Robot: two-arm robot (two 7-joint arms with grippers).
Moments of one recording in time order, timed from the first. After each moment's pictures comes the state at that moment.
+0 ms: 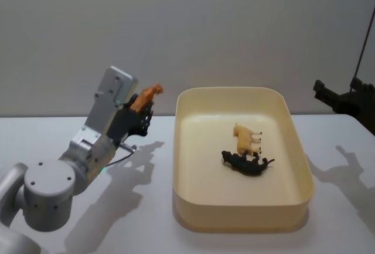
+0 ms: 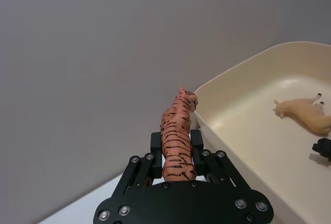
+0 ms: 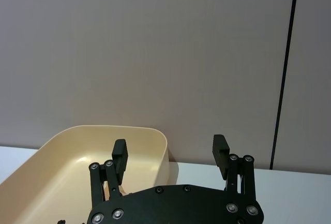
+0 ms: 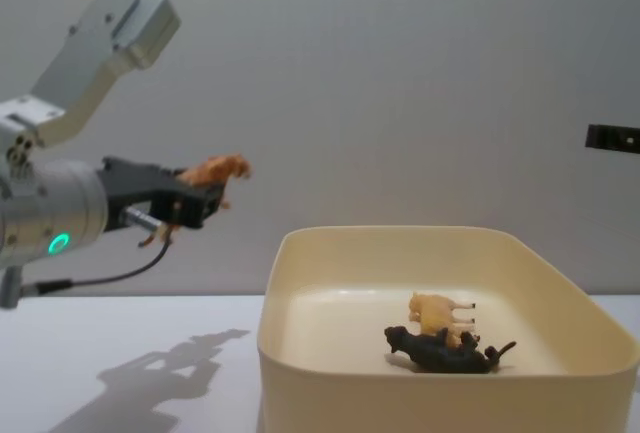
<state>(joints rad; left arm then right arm) -0.39 0.36 0.36 -1.48 -0.15 0.22 -0.11 0.31 0.30 -0.10 -1.53 0.46 0.26 0.18</state>
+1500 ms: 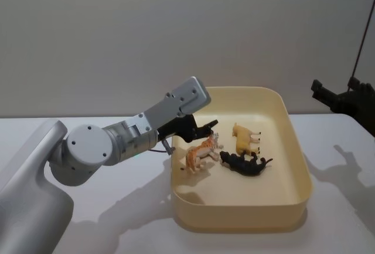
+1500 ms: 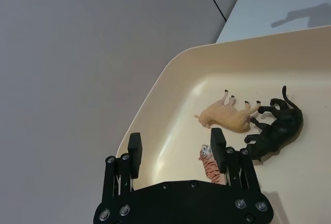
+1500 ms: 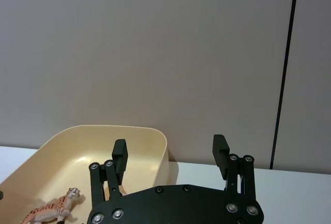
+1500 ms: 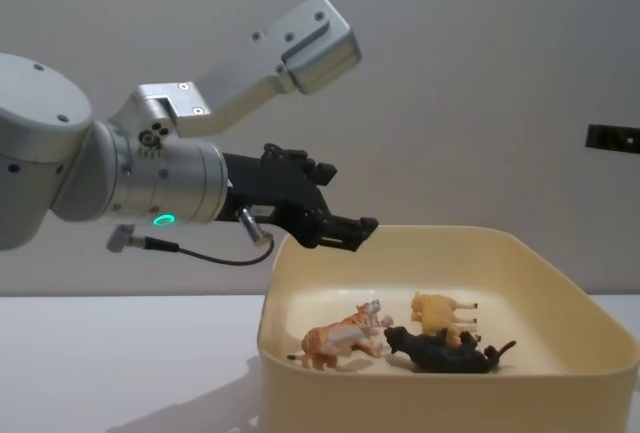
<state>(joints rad) -0.59 0.26 0.43 -1.28 0.21 0.06 -0.56 0.31 0.30 -0.10 -1.52 0.46 0.26 0.18</state>
